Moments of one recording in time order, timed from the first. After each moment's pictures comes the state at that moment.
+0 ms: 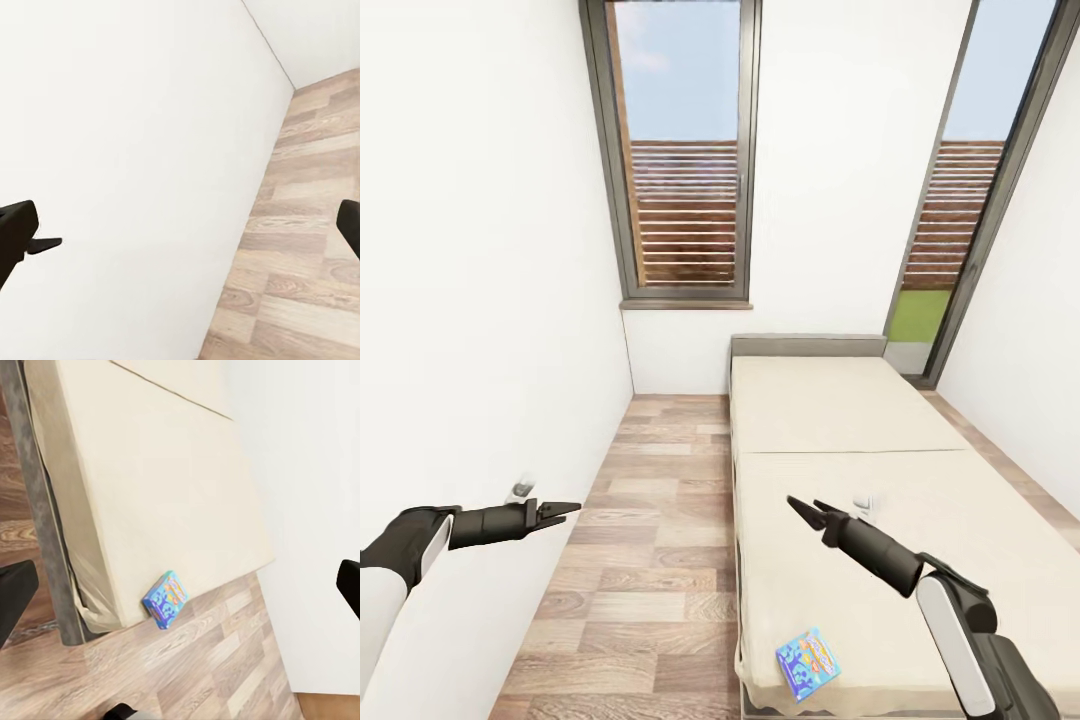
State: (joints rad) left arm -0.86 0.39 0.32 -0.37 -0.18 0.63 -1.32; right arm -0.26 -0.08 -0.08 -1.45 -0.54 0.57 0.58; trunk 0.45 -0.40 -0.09
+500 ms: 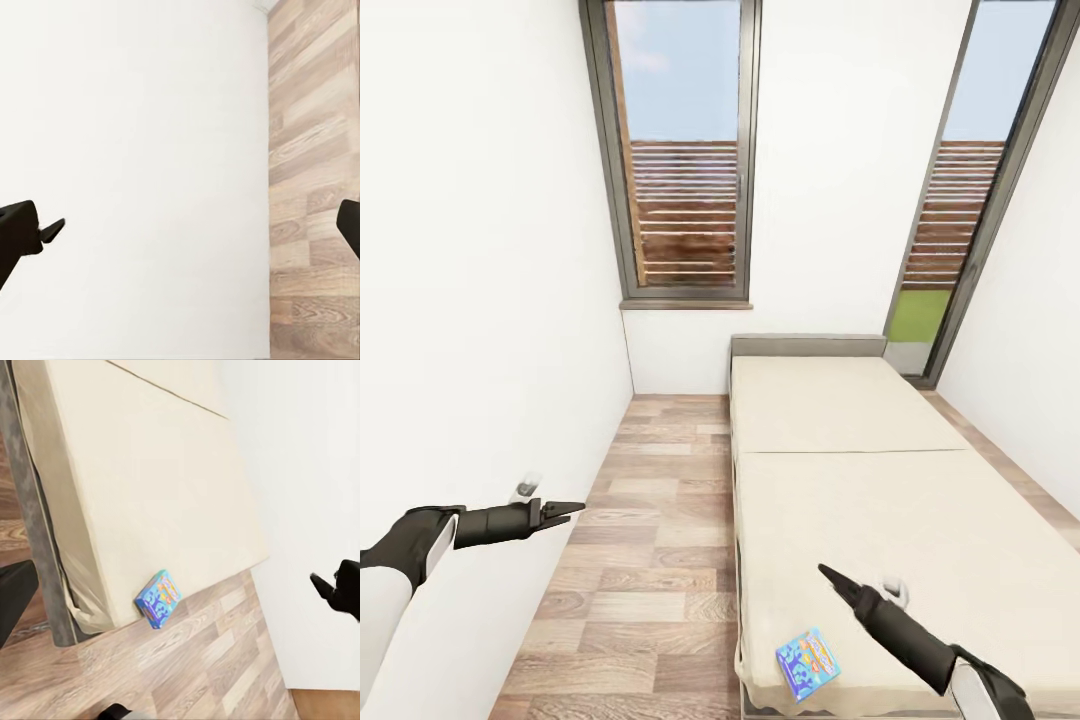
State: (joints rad) left arm -0.86 0.37 0.31 -0.37 -0.18 0.63 -1.33; right arm -0.15 -0.10 -0.23 -1.12 -0.67 0.59 0.76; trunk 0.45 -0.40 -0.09
